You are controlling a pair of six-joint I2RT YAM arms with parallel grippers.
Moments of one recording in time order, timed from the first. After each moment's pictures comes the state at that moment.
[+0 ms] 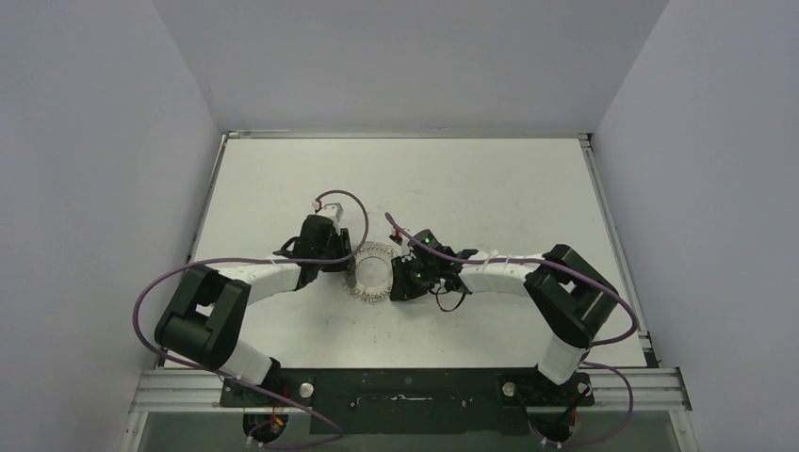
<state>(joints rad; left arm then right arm) -0.42 1.50 0.62 0.10 0.00 -0.44 0.82 1.73 0.86 -0.01 -0.31 0.45</state>
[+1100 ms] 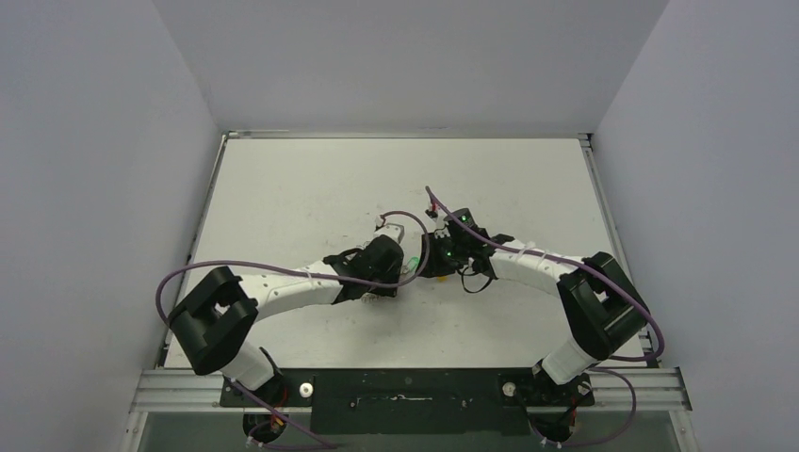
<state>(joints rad) -0.90 1.52 0.84 -0.23 -0.24 -0.57 0.61 1.59 0.83 -0.11 -0.32 0.39</state>
